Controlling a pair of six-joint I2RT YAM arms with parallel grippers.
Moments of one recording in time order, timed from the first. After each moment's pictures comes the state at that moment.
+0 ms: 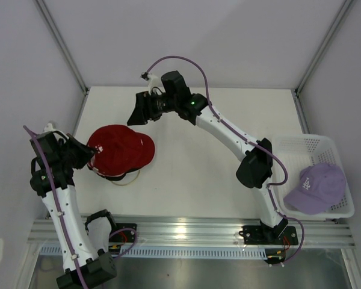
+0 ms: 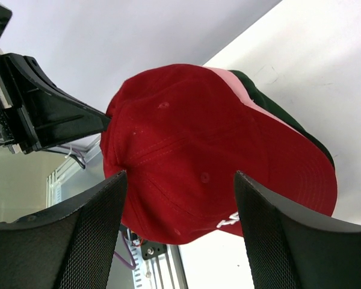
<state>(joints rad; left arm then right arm) 0.45 0.79 1.10 -0.99 0.36 -0.50 0.81 2.17 2.25 -0.43 -0.65 0.45</state>
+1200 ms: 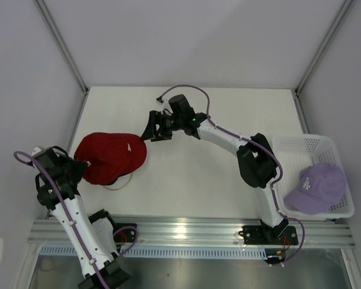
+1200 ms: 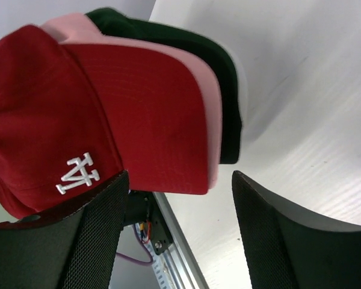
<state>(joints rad) 0.61 0.66 0.93 -1.00 0.16 -0.66 0.75 2.13 1.78 -0.19 -0.61 0.70</state>
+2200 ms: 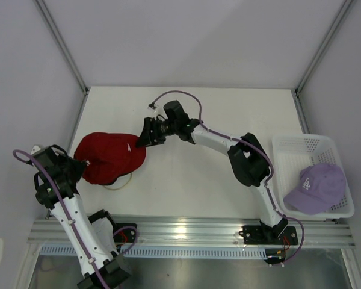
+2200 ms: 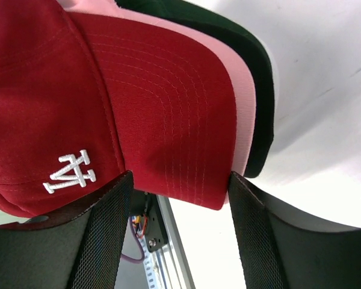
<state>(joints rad) 0.61 0.68 0.96 -1.01 0.16 -0.65 0.79 2.20 1.75 -0.03 -0.71 0.69</state>
